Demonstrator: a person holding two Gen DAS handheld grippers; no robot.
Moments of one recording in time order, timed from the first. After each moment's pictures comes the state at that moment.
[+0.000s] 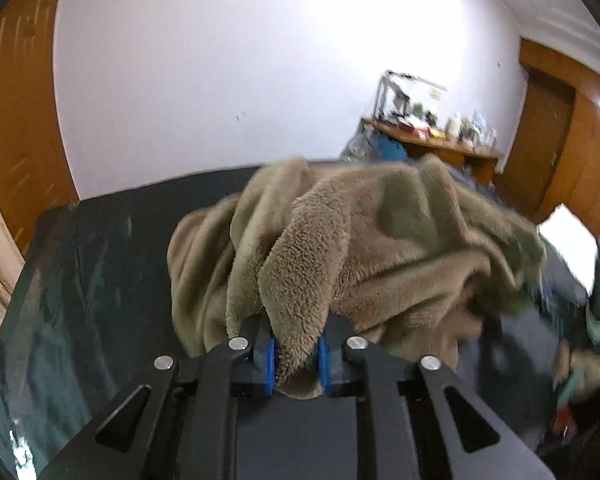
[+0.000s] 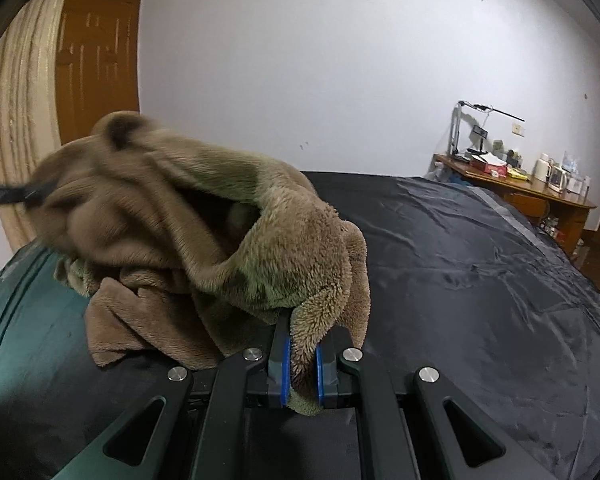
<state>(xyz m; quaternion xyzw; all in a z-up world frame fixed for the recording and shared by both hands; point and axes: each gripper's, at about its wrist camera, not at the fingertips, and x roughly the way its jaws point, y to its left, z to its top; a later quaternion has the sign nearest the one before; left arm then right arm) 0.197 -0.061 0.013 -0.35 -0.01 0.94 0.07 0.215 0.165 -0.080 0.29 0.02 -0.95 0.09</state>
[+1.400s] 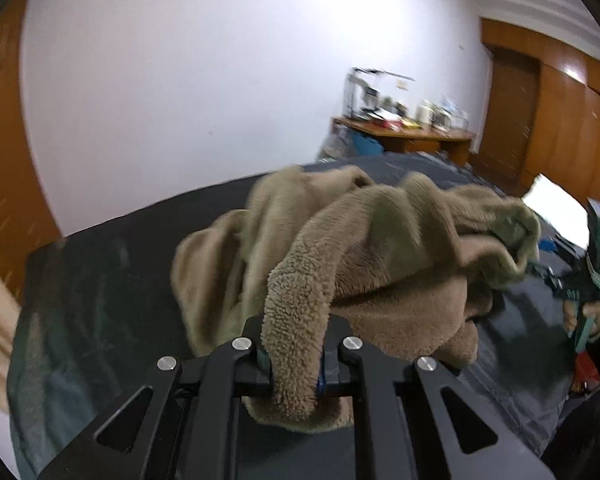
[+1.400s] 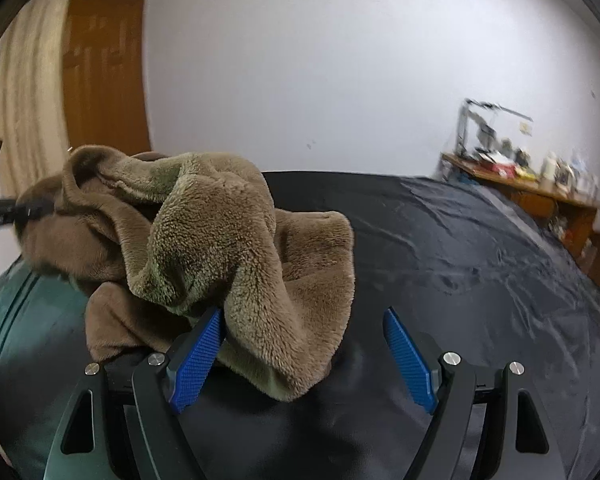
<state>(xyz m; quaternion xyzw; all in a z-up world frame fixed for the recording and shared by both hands) 0.191 -0.095 0.025 -0.31 0.01 0.95 0.11 0.222 0.182 -0.078 0.27 0.05 -0.95 0.14</state>
